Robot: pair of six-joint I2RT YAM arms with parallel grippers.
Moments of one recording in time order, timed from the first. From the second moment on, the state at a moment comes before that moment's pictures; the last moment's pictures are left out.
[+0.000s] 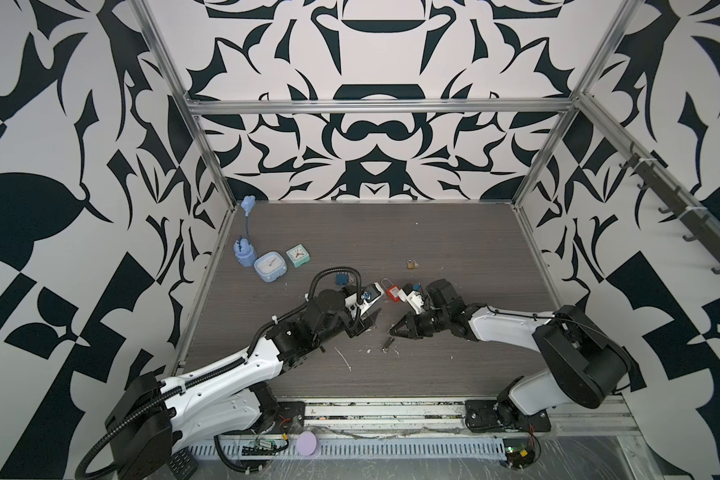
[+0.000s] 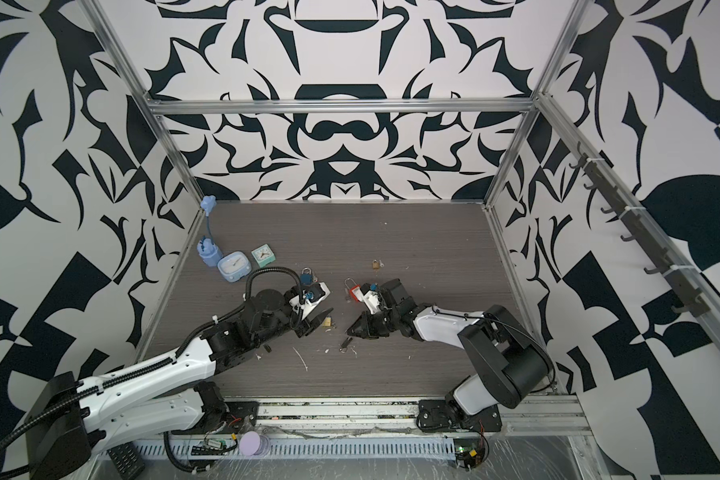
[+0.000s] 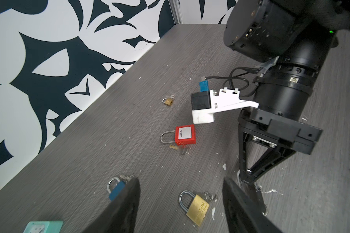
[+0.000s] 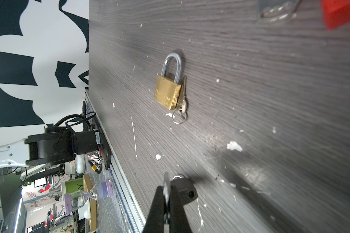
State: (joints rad) left arm -0.94 1.02 0.58 0.03 -0.08 0.27; right arm 0.59 1.49 0.54 0.09 -0.75 0.60
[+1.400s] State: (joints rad) left arm -1.29 1.39 0.82 -0.36 -0.33 0.09; right arm 0.46 0.98 0.47 -0.30 -0.44 0.57
